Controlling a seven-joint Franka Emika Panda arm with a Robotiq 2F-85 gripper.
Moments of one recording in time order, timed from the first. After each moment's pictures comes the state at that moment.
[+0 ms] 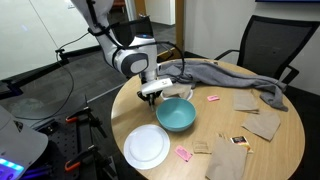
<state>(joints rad) -0.03 0.66 0.10 -2.26 -0.19 2.88 -1.21</state>
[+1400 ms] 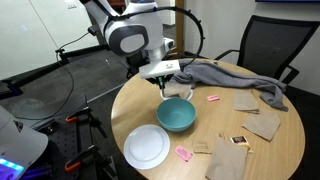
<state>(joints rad) -0.30 0.37 0.26 -2.37 -0.02 2.89 -1.17</state>
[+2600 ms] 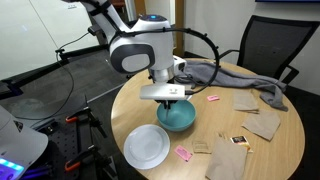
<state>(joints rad) -0.29 0.43 0.10 -2.38 0.01 2.89 -1.12</state>
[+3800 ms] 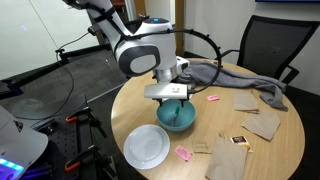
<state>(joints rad) -0.24 0.48 0.05 -2.32 -0.09 2.93 -0.97</state>
